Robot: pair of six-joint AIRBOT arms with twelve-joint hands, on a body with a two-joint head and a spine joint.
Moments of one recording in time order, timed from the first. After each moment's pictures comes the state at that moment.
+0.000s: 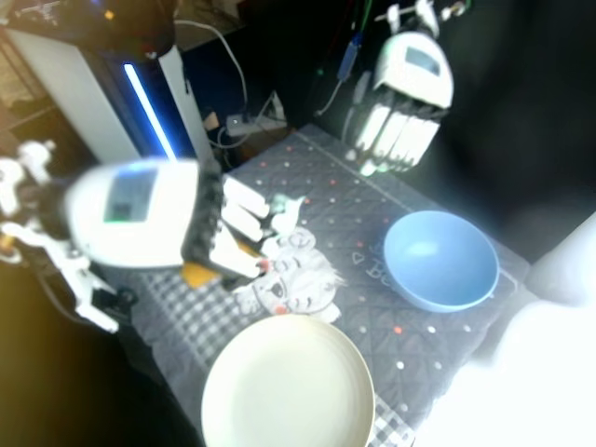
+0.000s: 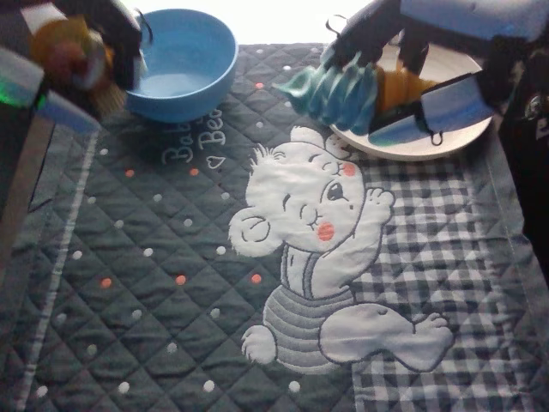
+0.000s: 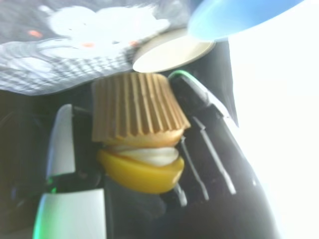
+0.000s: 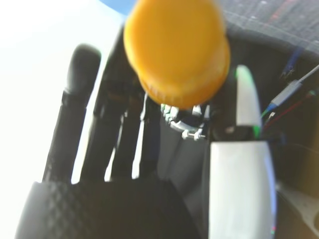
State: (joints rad) left arm 0.28 -0.99 1.39 1.26 -0.57 -0.23; right arm -0.49 -0.90 1.17 -0.57 0.56 -0.39
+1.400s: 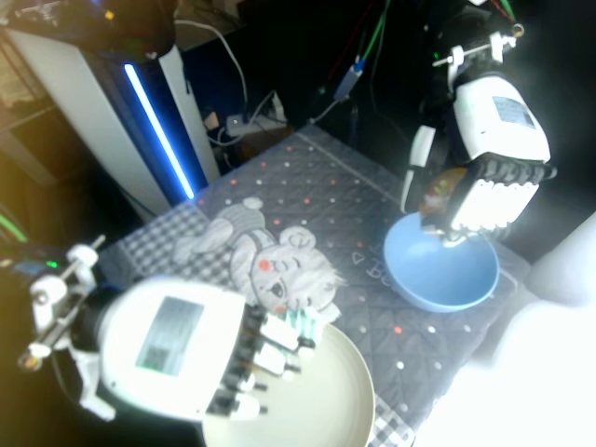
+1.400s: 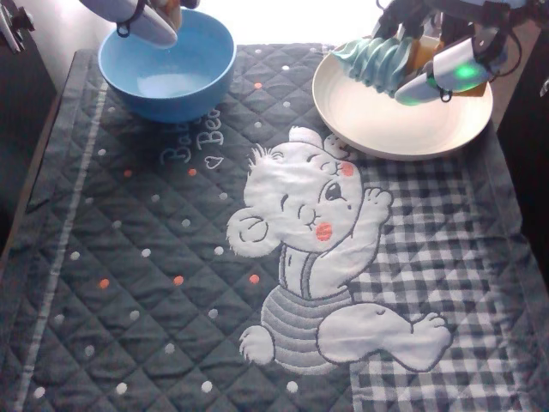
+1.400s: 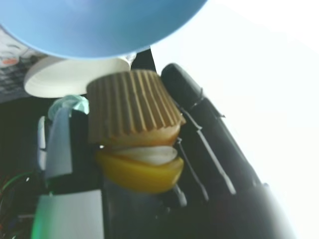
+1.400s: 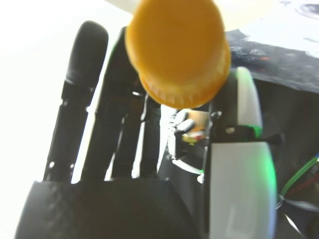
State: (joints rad) left arm 0.20 -1.32 1.70 1.34 -0.31 -0.31; right arm -0.47 -1.05 1.42 -0.39 0.36 -0.47
